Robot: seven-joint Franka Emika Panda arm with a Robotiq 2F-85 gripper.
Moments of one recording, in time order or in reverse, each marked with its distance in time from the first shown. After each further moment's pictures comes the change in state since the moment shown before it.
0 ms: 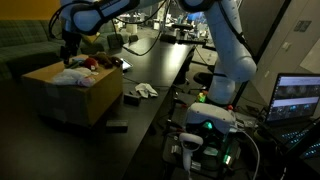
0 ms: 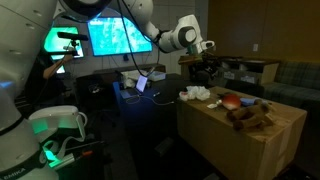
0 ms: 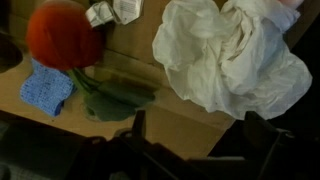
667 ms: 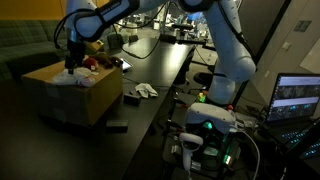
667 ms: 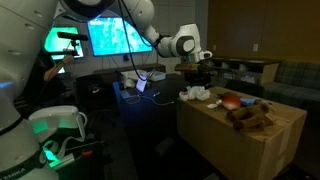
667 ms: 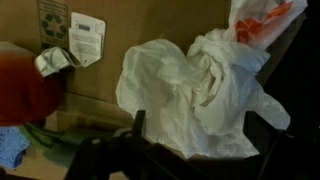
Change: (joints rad) arm -0.036 0.006 0.045 -0.080 0.101 0.013 -0.026
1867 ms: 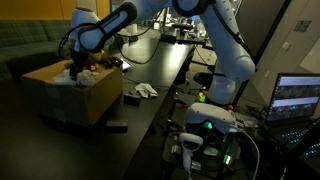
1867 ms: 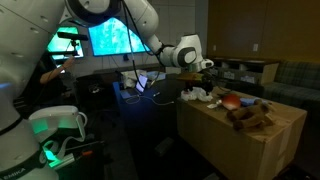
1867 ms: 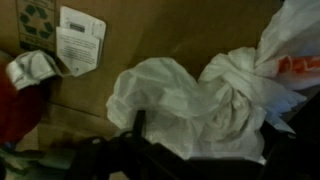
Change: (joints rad) arm -0.022 0.065 0.005 -0.024 0.007 0.112 -0.111
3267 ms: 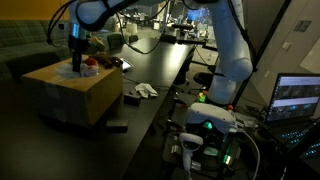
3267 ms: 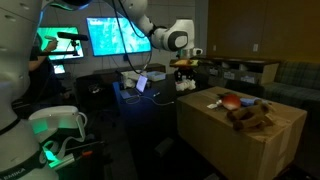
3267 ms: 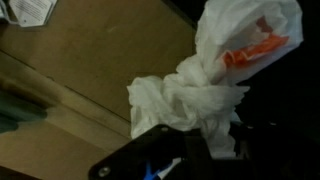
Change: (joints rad) arm -0.106 -0.177 0.186 -0.100 0.117 -0.176 -0.352
